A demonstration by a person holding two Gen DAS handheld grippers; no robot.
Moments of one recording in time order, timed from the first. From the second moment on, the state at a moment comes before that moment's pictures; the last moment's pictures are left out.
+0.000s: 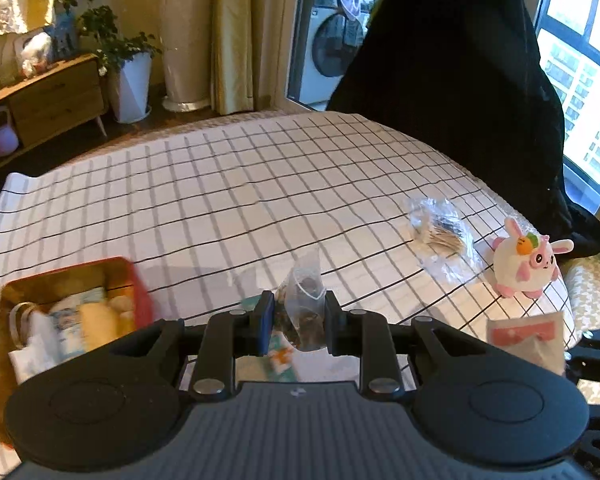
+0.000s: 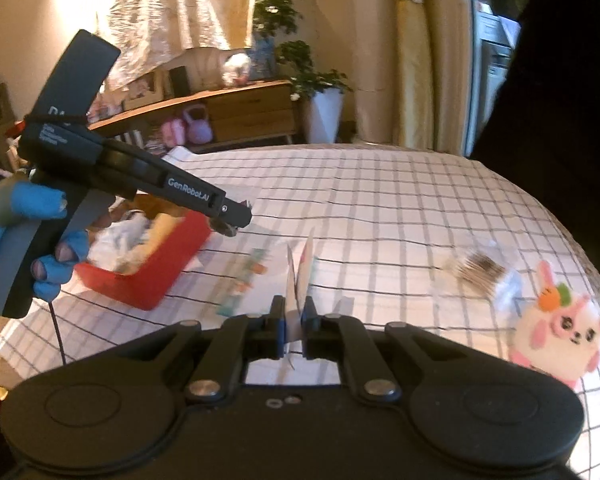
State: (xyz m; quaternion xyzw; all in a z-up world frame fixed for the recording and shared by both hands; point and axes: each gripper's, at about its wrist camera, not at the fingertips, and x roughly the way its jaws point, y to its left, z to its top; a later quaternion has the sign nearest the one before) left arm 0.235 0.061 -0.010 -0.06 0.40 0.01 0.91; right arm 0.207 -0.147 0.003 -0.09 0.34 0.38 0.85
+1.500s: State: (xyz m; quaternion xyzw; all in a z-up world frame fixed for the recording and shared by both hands) left arm 0.200 0.277 -0.040 -0.09 0.41 0.14 0.90; right arm 0.240 0.115 -0.038 -0.17 0.39 0.47 0.78
